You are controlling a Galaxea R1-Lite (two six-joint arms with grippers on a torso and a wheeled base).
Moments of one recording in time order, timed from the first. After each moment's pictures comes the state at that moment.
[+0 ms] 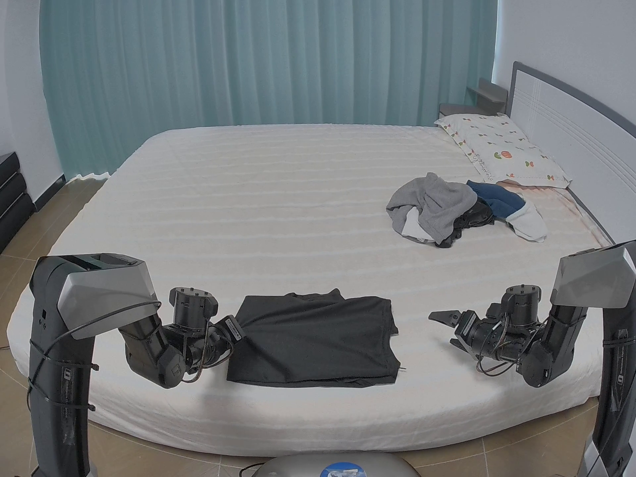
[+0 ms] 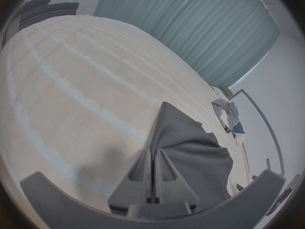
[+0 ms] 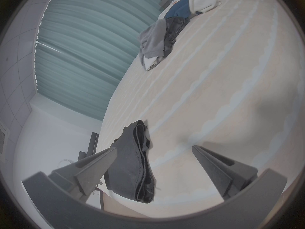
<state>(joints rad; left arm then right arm) -0.27 2.43 -0.80 -0.99 0.01 -0.77 0.18 2.36 -0.57 -1.30 0.31 0.86</state>
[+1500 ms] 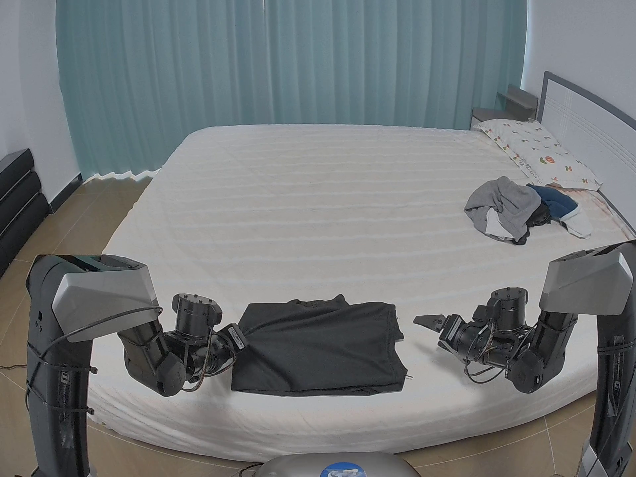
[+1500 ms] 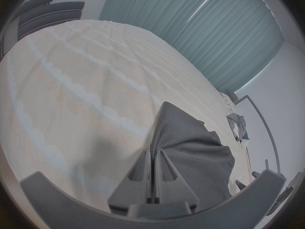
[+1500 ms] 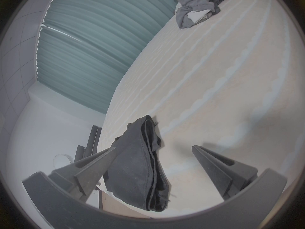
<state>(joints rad) -0.30 2.40 -0.74 -0.99 0.03 -0.80 0.25 2.37 -0.57 -1.30 0.25 0.86</state>
